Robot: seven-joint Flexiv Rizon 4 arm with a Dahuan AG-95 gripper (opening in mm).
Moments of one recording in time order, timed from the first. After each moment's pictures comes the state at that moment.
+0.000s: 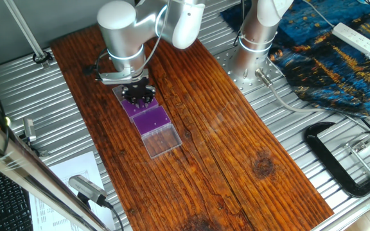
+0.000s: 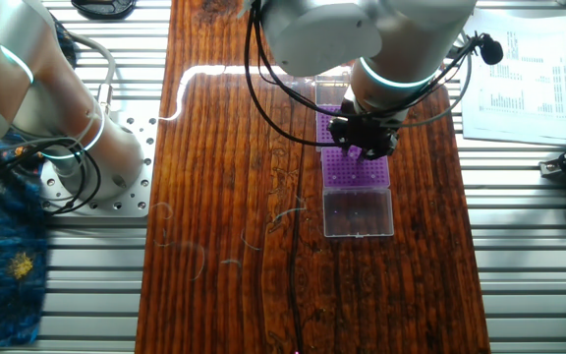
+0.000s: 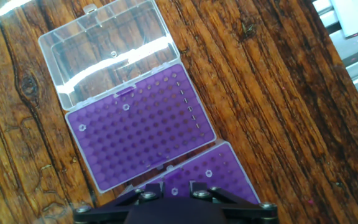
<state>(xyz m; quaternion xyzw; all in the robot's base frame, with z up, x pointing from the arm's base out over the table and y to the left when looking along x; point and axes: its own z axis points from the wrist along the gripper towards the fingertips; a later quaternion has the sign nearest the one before) 0.490 -0.001 0.053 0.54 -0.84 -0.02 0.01</state>
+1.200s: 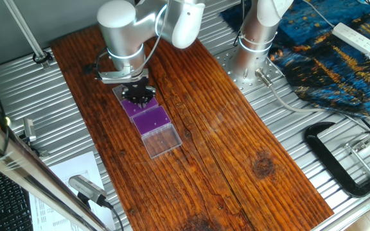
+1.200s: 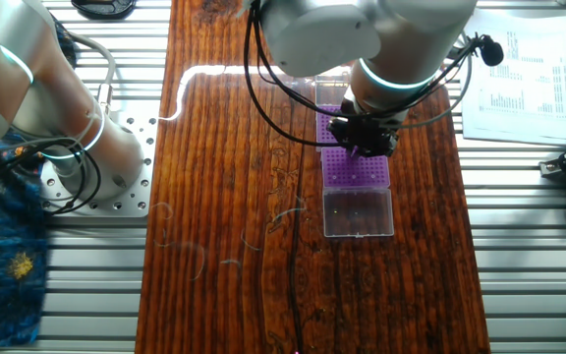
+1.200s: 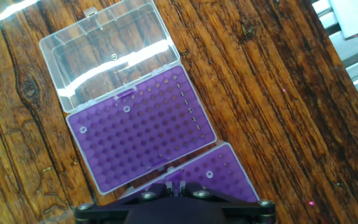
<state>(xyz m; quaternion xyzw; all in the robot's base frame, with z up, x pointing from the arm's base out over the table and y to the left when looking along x) 0.490 0.000 0.055 0.53 -0.85 -0.02 0.00</state>
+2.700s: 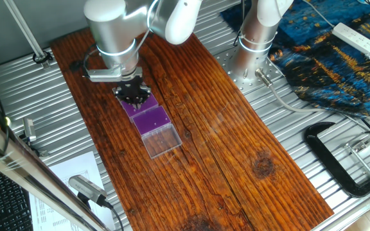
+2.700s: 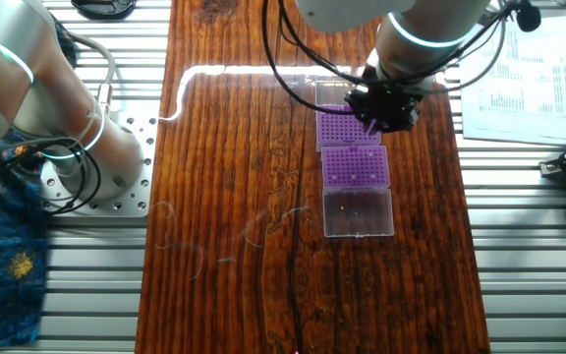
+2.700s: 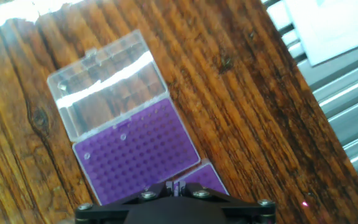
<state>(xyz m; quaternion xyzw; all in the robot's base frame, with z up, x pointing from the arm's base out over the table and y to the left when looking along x) 0.513 0.033 0.098 0.50 -0.86 -0.03 0.00</state>
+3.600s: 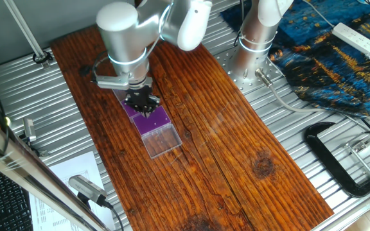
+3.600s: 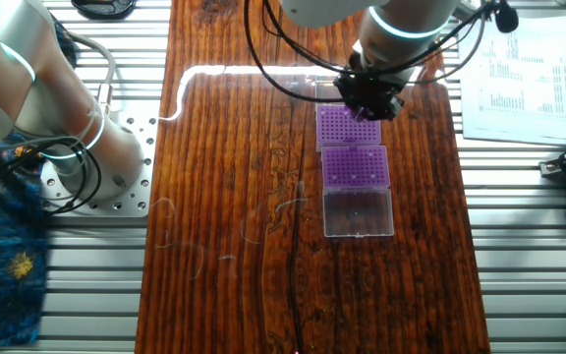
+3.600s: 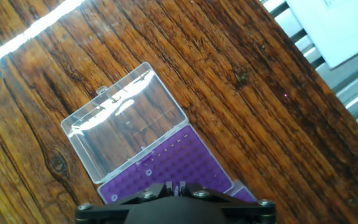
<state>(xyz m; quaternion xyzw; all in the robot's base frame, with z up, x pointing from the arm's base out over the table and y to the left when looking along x) 0.492 0.059 0.085 0.45 -0.89 -0.05 0.00</state>
